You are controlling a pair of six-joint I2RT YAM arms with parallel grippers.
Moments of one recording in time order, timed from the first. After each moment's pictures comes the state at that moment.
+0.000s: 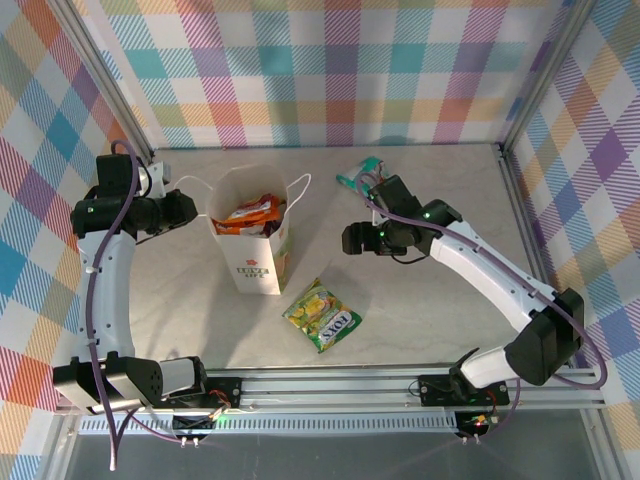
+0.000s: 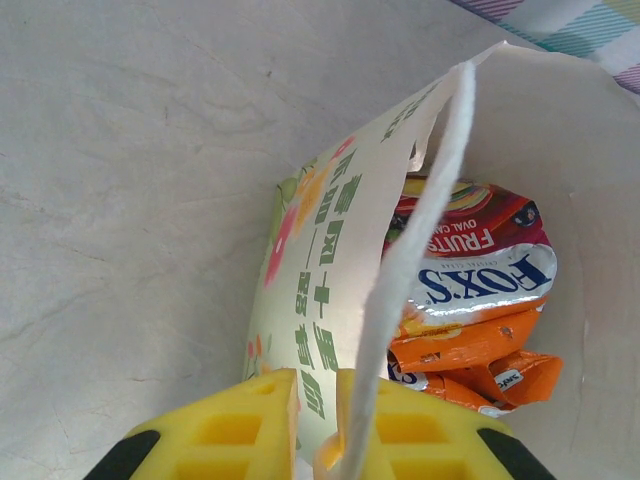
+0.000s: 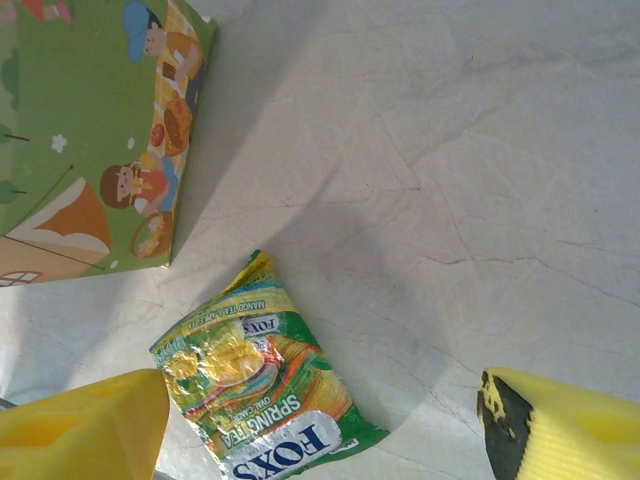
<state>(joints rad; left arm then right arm) 0.17 1.25 1.48 -1.13 0.36 -0.21 0.65 1.43 1.33 -0.93 -0.10 0.53</state>
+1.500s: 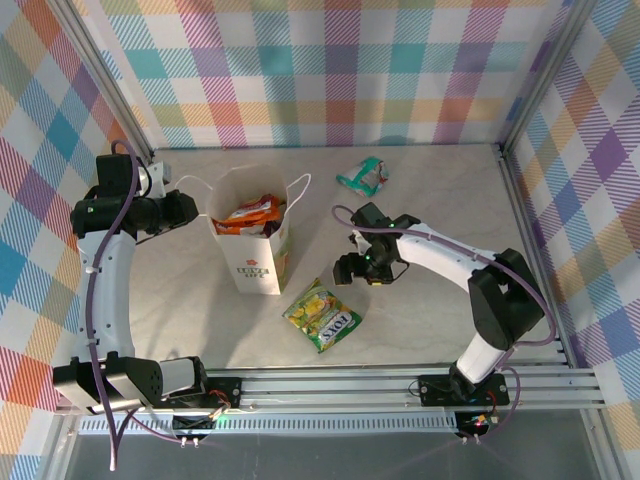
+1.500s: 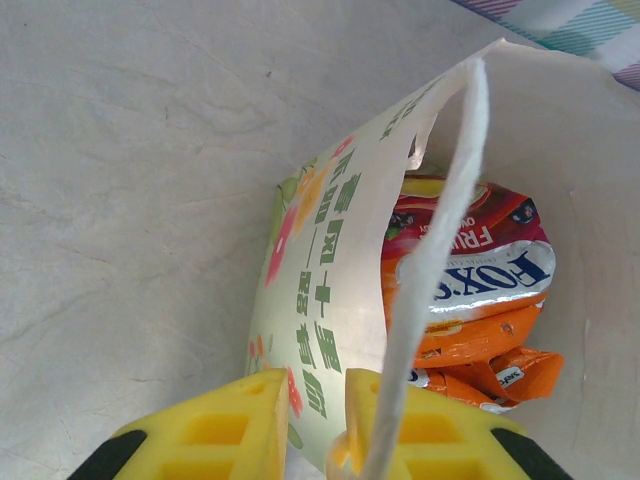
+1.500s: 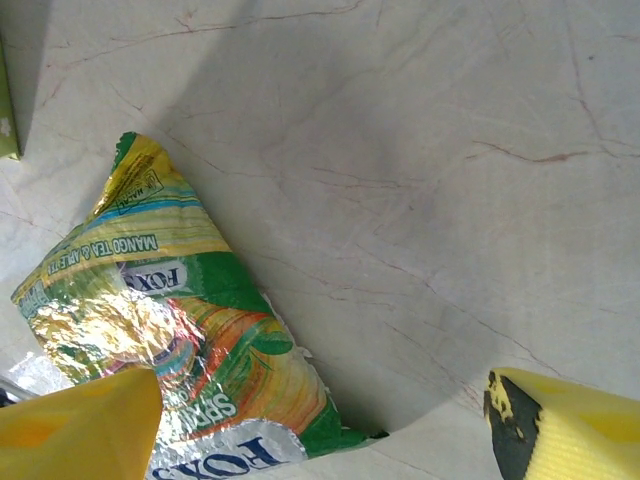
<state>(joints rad) 0.17 1.25 1.48 -1.13 0.36 -0.20 0.64 1.67 1.15 -0.81 -0.30 0.48</state>
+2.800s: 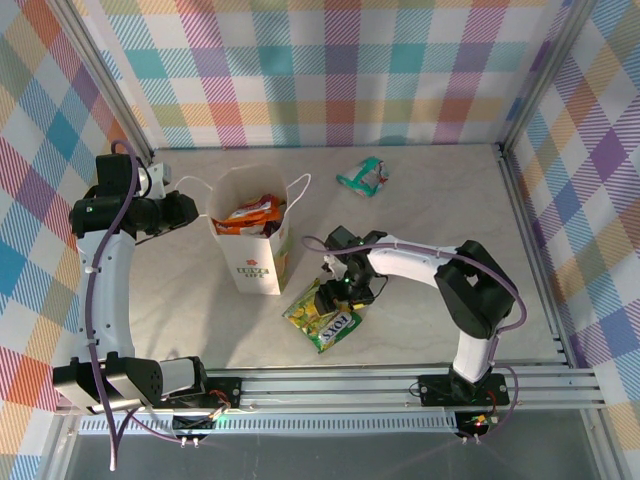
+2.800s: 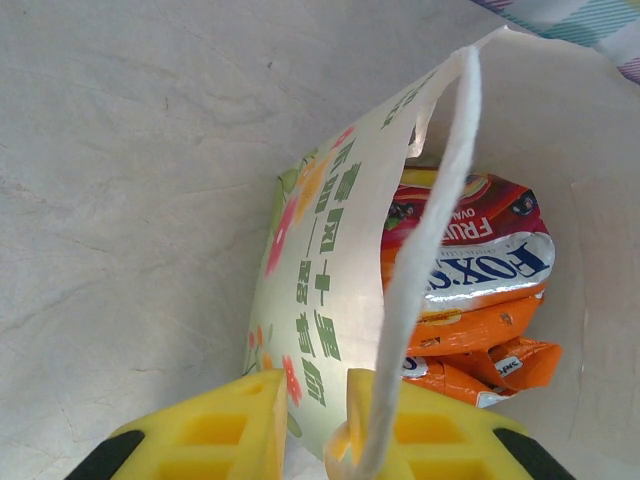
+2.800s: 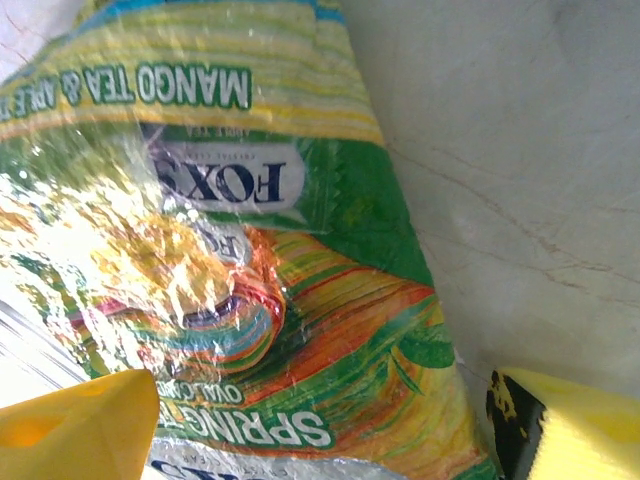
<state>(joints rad) 0.17 1.26 1.49 -1.16 0.36 -0.20 0.81 1.81 1.15 -0.80 -0.41 0.39</state>
